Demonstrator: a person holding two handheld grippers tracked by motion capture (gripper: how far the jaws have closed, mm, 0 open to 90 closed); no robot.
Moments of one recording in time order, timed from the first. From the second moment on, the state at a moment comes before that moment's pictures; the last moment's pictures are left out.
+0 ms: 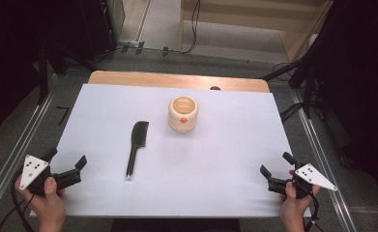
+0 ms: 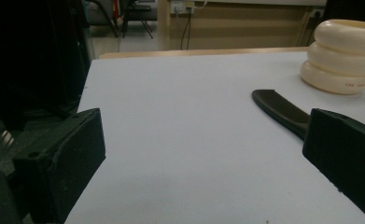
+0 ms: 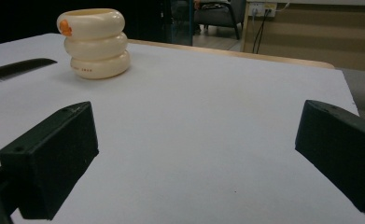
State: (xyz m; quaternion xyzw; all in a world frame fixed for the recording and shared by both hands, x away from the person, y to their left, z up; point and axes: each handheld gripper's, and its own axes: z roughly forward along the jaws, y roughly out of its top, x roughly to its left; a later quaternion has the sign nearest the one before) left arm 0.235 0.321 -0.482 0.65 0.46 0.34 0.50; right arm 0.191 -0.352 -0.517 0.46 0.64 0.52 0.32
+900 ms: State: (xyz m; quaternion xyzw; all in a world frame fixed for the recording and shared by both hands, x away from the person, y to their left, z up) left arm 0.265 0.264 -0.437 0.70 0.48 0.26 0.45; right arm 0.190 -0.348 -0.518 0.44 0.66 0.51 0.32
